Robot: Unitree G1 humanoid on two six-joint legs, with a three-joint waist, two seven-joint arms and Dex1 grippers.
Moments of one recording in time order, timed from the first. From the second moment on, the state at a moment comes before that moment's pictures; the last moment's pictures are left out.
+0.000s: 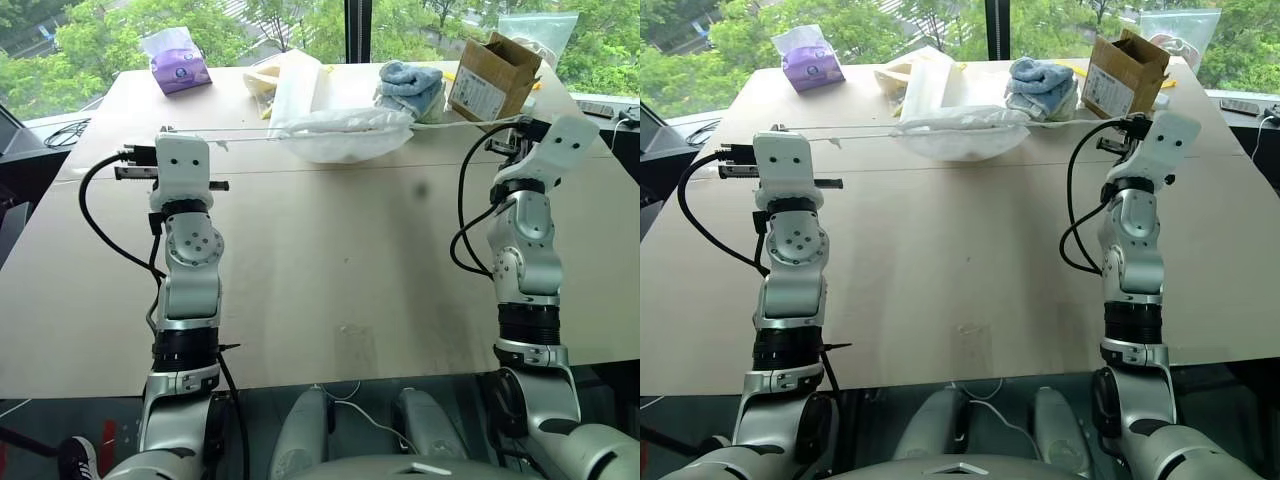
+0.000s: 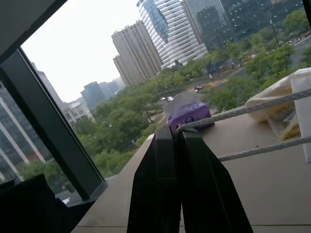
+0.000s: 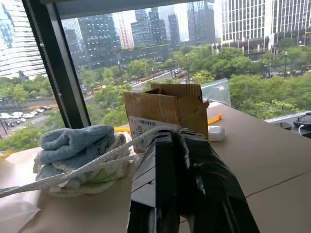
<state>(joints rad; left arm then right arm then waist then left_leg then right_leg) -0.49 0.35 0.19 -0.01 0.29 0.21 0.28 -0.63 -0.09 -0.22 0.04 0.12 0.14 -0.26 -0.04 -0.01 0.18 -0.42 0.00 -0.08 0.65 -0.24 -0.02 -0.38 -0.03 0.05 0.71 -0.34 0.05</state>
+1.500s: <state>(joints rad) -0.68 0.54 0.14 0.21 0.25 0.13 0.44 -0.69 -0.29 -0.18 0.00 0.10 0.16 -0.40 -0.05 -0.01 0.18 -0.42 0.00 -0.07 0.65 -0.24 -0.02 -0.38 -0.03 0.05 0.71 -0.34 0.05</state>
